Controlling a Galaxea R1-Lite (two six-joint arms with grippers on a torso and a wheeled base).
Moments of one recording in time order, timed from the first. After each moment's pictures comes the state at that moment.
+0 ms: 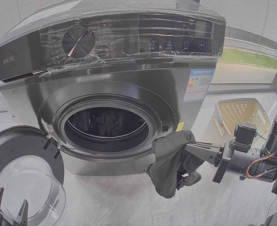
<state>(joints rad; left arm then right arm) 0.00 0.02 -0.02 0.00 0.00 0.00 0.72 1.49 -0.40 -1.04 0.24 0.23</state>
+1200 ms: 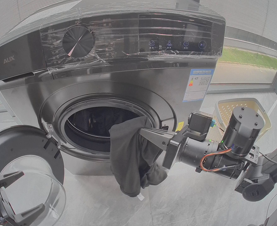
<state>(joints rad) -0.05 0.50 -0.22 -0.17 -0.57 0.04 0.84 1.79 -0.66 -1.18 0.16 0.34</state>
